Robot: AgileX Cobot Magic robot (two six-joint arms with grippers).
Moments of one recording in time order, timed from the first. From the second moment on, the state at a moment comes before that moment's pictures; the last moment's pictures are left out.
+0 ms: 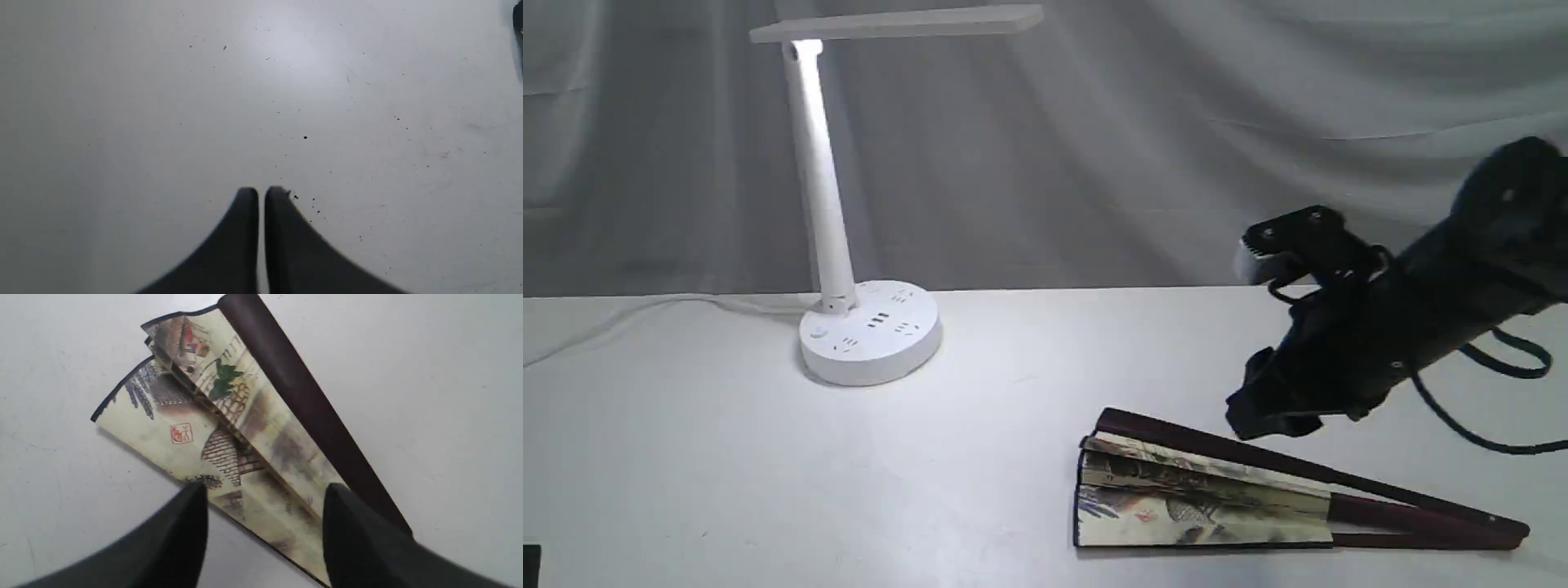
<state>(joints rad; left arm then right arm) 0.01 0.98 -0.55 -0.31 0.60 0.15 0.02 1.80 -1.21 0.50 0.67 -0.75</state>
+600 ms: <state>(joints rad) 0.01 0.98 -0.55 -0.31 0.59 0.16 0.13 2.09 -1.35 0.20 0.59 -0.67</state>
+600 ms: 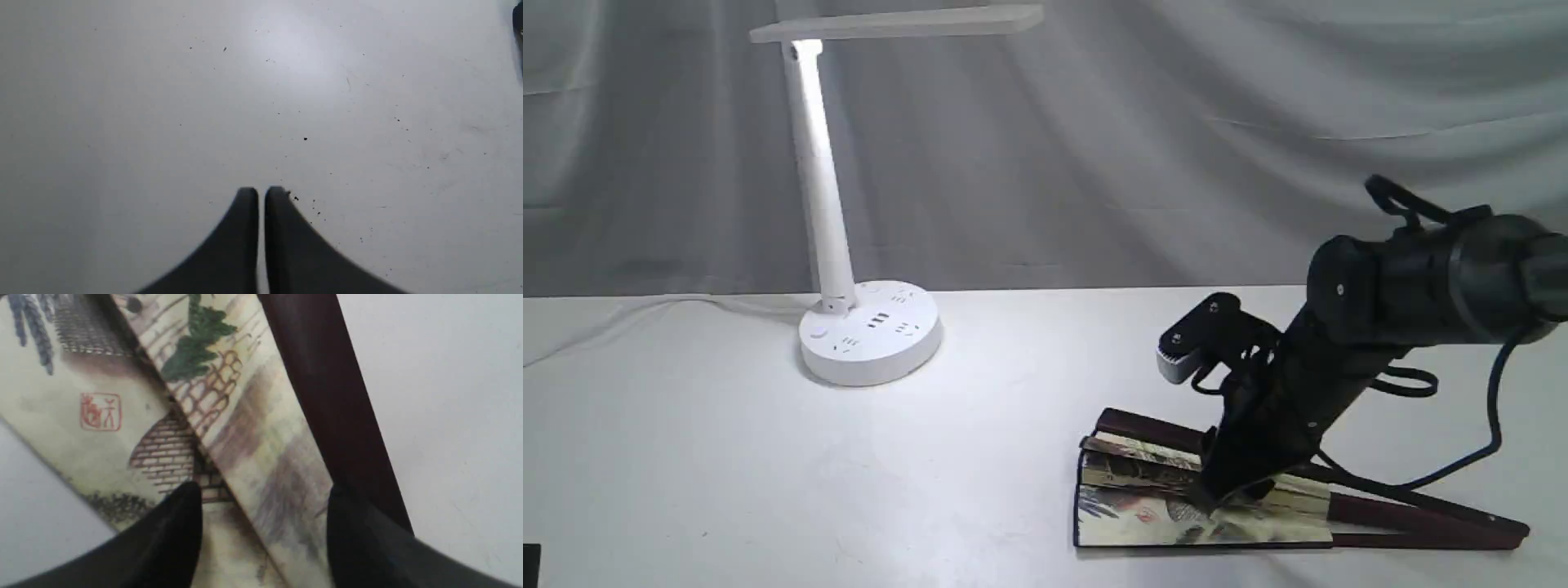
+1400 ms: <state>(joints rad) 0.01 0.98 -0.55 -0.31 0.59 0.16 0.13 2.12 -1.36 -0.07 0.53 0.16</state>
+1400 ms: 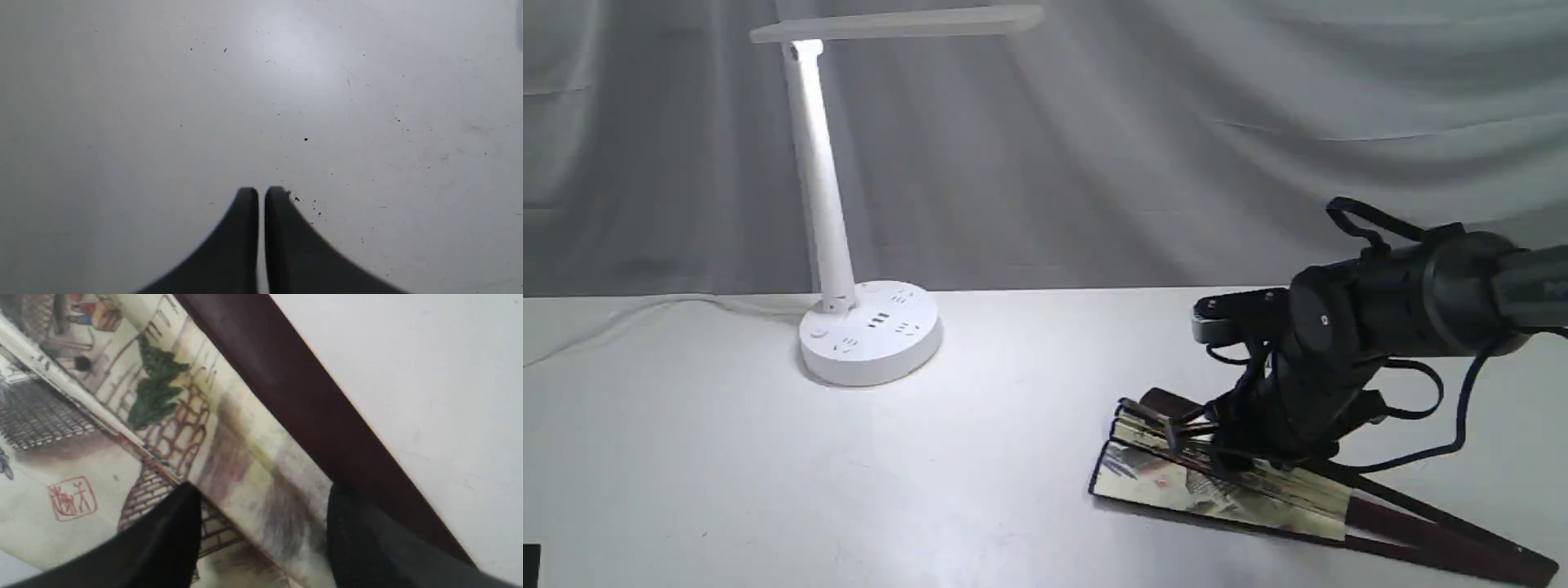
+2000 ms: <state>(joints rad) 0.01 0.98 -0.55 -0.31 0.59 0.16 0.07 2.12 -1.36 -0.14 0.46 0.80</state>
